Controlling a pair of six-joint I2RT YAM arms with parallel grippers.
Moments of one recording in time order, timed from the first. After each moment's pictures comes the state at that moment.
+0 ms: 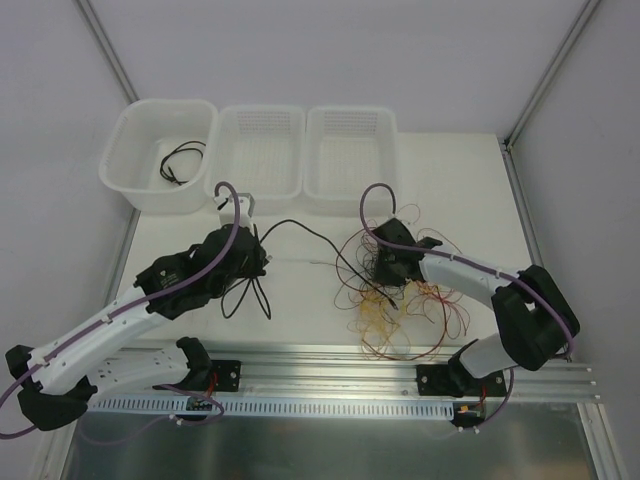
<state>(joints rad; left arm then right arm) -0.93 0.89 1.03 -0.80 -0.51 -0.61 0.66 1.49 0.83 -0.46 0.14 0.77</state>
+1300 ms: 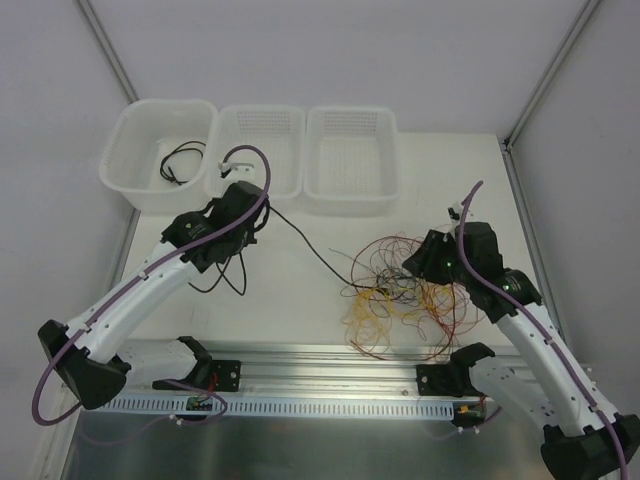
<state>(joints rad) -0.68 1.14 1.23 -0.94 -0.62 -0.42 0.40 0.75 0.78 -0.70 -0.09 0.59</state>
